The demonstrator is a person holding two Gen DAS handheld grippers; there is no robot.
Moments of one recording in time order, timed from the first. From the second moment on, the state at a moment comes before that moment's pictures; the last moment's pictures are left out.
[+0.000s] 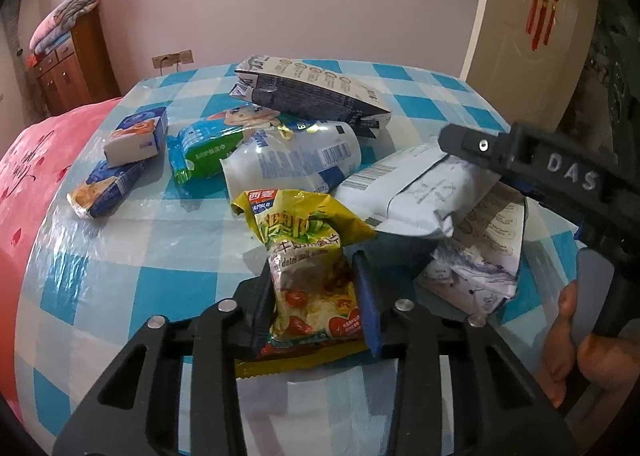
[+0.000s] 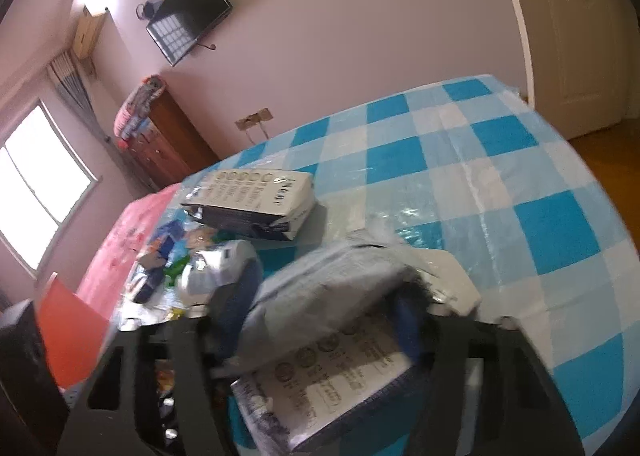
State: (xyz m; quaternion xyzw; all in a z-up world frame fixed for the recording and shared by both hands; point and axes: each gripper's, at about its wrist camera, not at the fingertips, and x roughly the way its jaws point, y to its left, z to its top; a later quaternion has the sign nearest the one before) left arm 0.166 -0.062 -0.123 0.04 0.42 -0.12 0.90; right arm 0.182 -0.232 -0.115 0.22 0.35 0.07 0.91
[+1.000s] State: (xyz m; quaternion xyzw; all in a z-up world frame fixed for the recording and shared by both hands) left arm 0.132 0.001 -0.098 -0.04 0.38 -0.12 0.92; right arm 0.134 -0.205 -0.070 0.18 0.27 0.11 0.94
